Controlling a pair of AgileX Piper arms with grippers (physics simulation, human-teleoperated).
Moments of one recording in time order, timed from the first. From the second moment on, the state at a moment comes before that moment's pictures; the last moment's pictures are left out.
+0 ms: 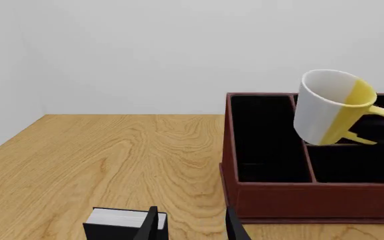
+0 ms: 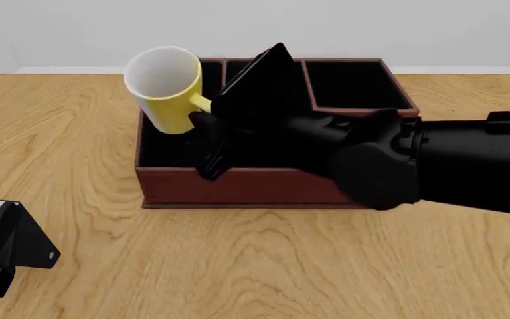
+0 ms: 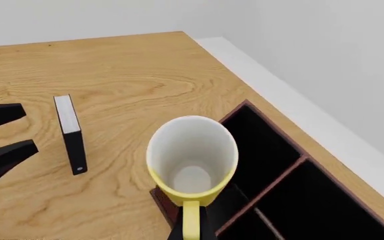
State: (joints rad) left arm 0.00 0.00 0.00 0.00 0.00; right arm 0.89 1.51 -0.99 -0.20 -0.22
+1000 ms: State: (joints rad) left arm 0.00 0.00 0.00 0.00 0.00; right arm 0.64 1.11 -0.71 -0.15 -0.22
